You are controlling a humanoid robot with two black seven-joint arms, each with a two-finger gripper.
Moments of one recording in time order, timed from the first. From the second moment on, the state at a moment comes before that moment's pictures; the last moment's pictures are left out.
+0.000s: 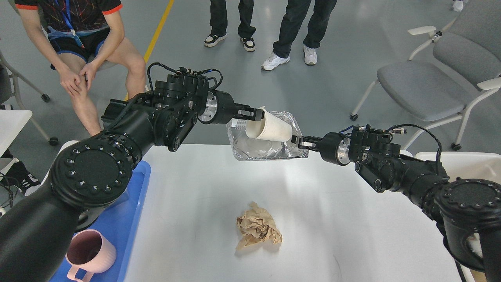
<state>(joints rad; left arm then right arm) -1.34 -0.25 0.52 -0.04 0.82 -0.47 -0.52 1.01 -0.03 -0.14 0.29 -0.96 0.15 0.53</state>
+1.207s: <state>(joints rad) -1.61 0.17 0.53 -0.06 0.78 -0.94 -0.63 1.00 -0.04 -0.14 0.29 -0.96 0.15 0.54</state>
